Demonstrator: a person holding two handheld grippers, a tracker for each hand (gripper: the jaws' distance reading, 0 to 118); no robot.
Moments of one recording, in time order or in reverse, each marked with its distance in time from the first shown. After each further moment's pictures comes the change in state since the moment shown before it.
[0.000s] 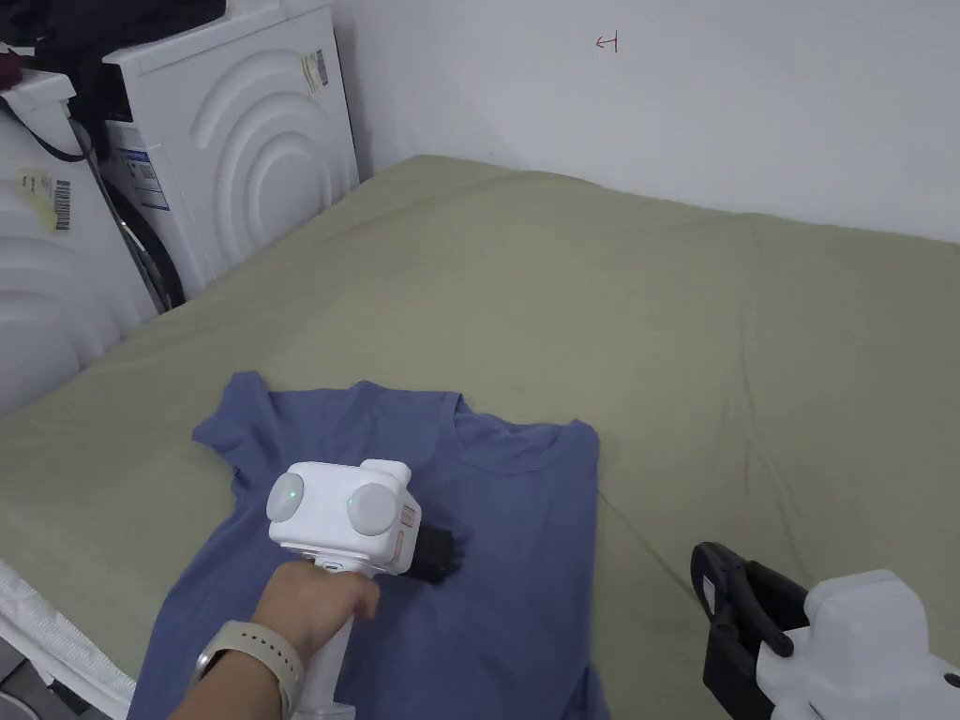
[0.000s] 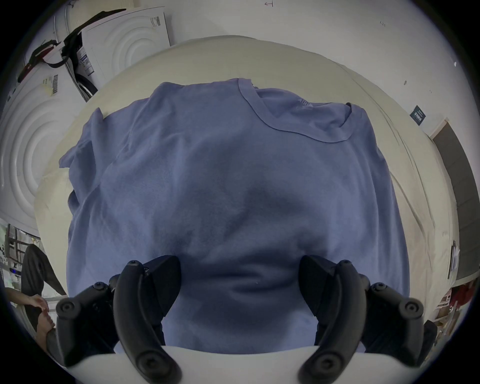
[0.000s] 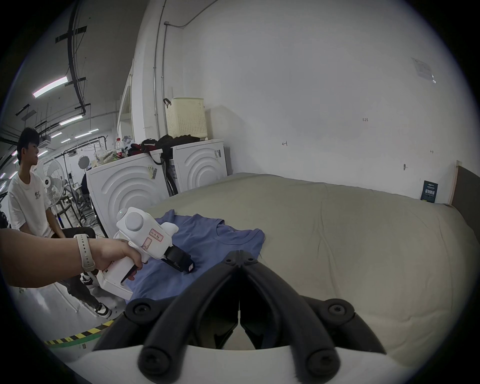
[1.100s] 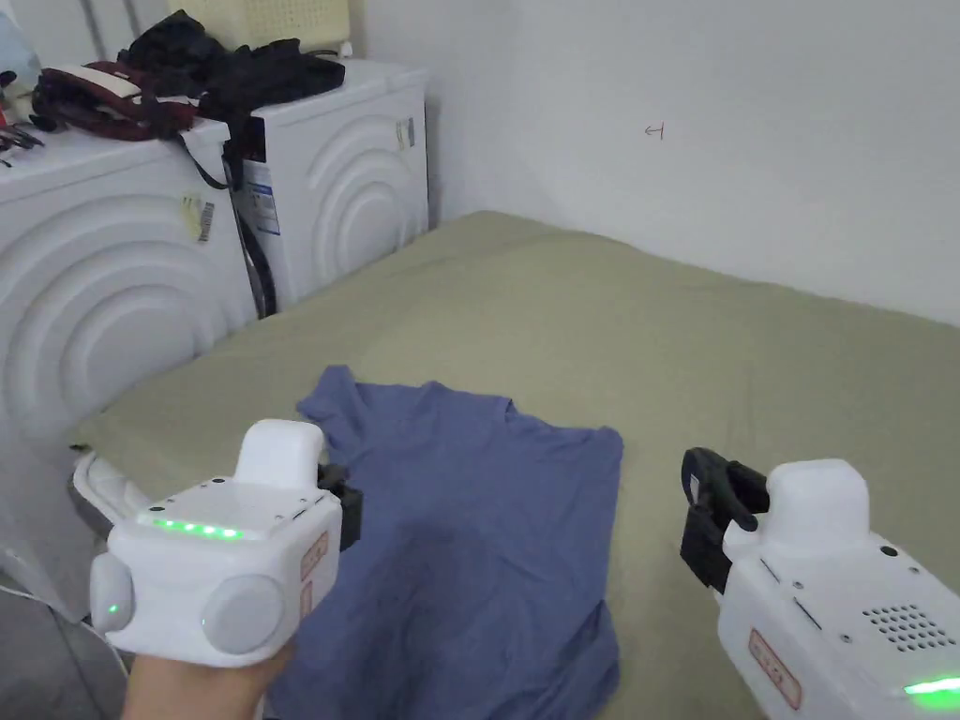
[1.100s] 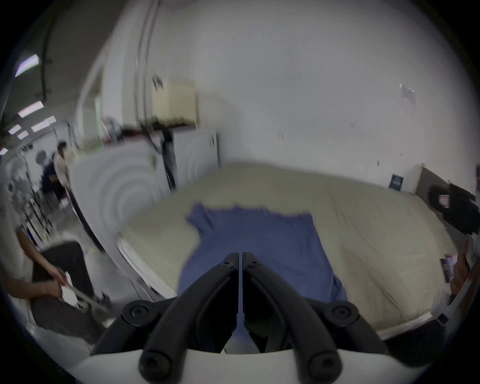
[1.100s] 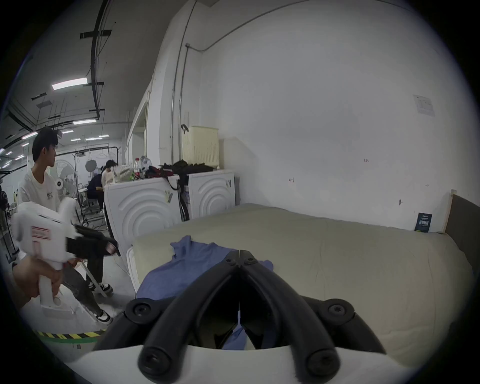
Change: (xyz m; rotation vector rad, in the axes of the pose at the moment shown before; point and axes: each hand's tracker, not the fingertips) left arm -0.022 -0.196 0.261 0.583 0.072 0.092; right arm -0.053 0.039 0.078 0.152 0.012 0.078
